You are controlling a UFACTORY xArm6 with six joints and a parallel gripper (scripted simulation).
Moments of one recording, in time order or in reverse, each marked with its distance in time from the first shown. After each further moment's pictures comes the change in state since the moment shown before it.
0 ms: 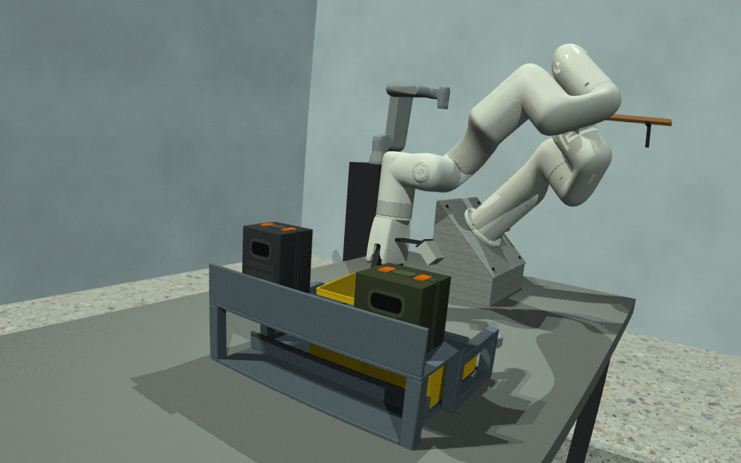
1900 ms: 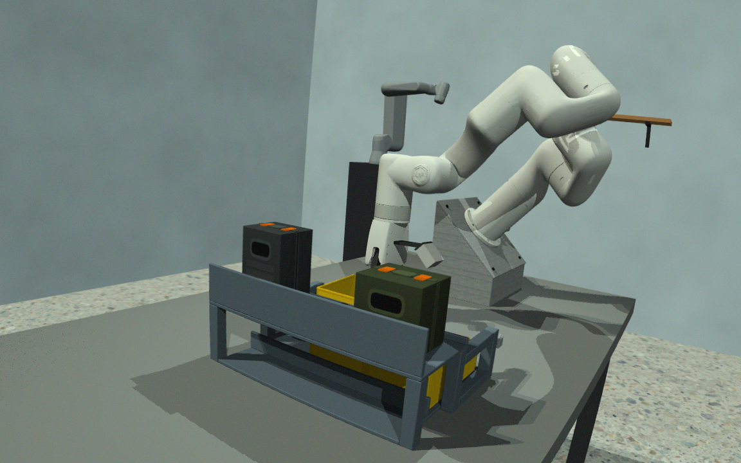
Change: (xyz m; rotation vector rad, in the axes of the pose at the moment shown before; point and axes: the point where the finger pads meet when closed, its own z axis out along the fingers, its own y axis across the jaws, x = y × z) arm 0.000 0.000 0.005 0.041 -0.001 -0.001
